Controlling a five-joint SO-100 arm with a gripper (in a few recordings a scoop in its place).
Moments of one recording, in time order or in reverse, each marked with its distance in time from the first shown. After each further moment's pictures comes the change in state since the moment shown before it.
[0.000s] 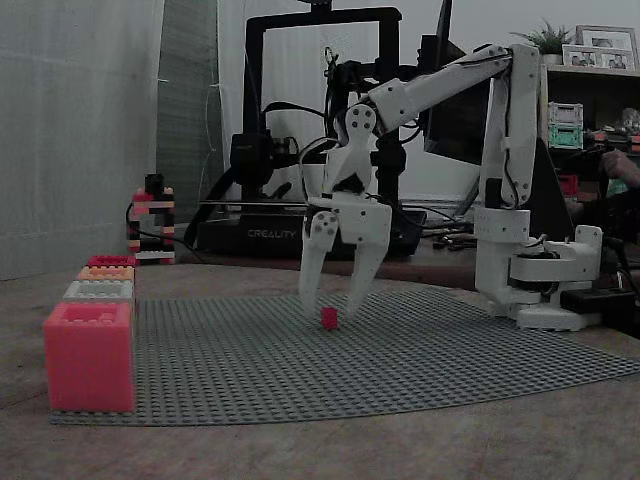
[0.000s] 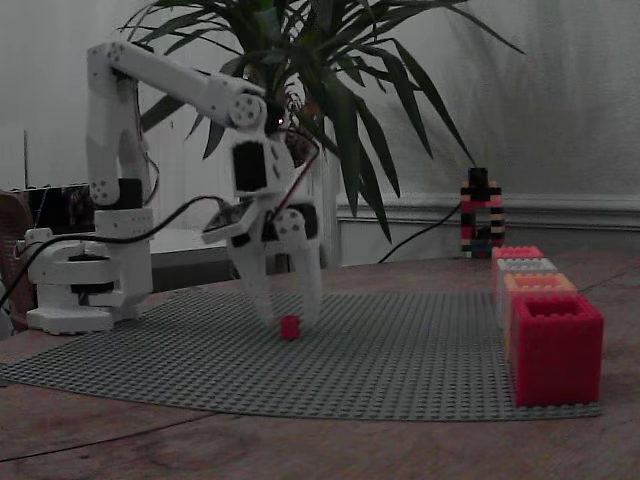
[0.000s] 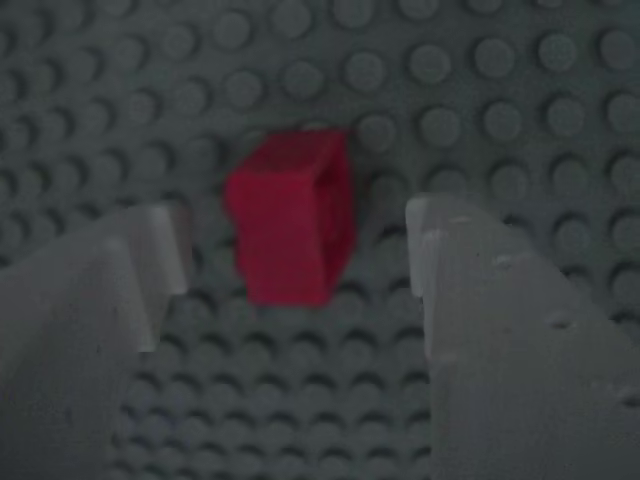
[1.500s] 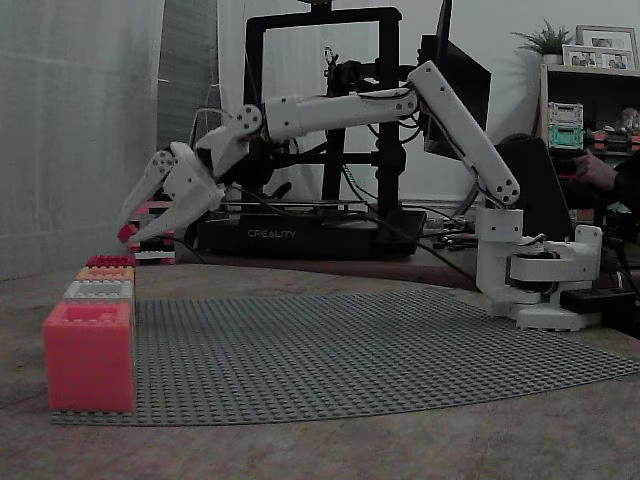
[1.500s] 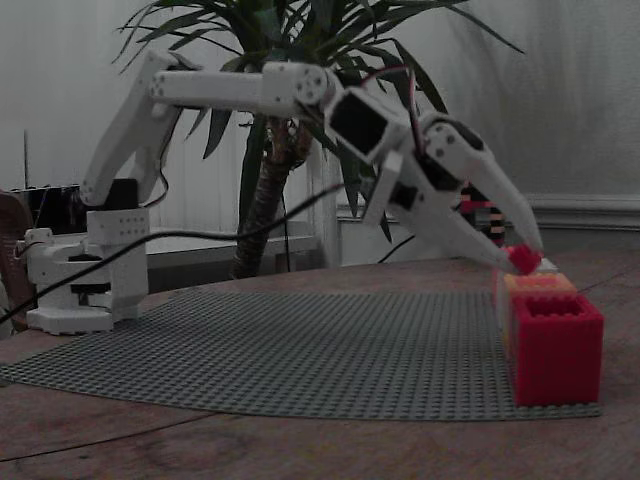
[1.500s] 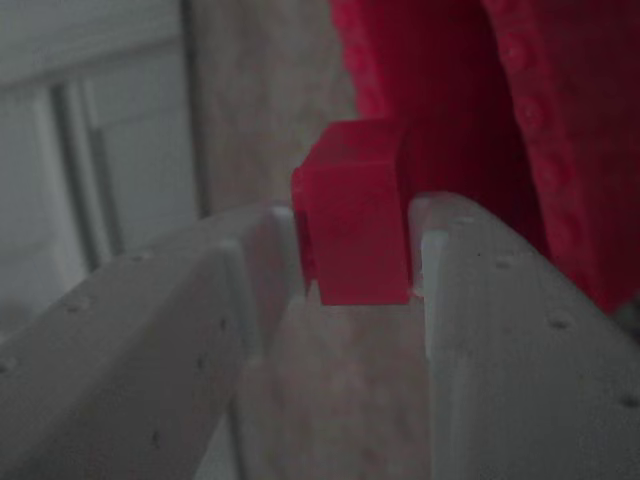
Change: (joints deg) arm 14.2 -43.2 -62.8 -28.7 1.6
